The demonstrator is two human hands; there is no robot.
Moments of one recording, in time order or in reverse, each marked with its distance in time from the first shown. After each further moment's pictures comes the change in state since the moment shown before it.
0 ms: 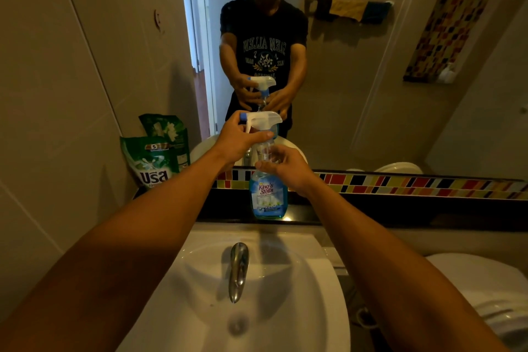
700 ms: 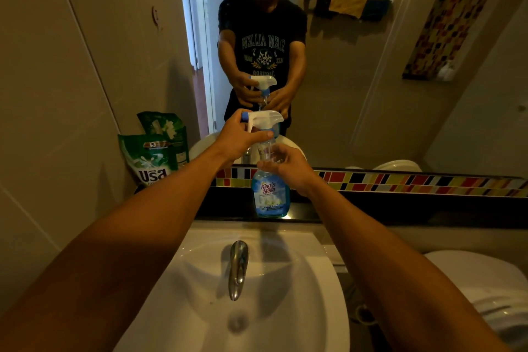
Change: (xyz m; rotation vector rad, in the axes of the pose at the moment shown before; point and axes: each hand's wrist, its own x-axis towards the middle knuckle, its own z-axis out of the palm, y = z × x) left_hand 0.002 0.000 0.000 0.045 -0.043 -0.012; right_hand -0.004 0.001 -0.002 0.021 0.001 0.038
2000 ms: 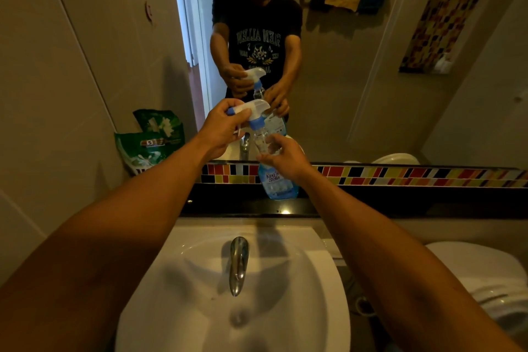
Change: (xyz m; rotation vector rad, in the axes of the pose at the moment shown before) left_hand 0.011 0.005 -0.025 -0.219 0.023 -0.115; right_hand 0.014 0.001 0.001 -0.330 0.117 -0.015
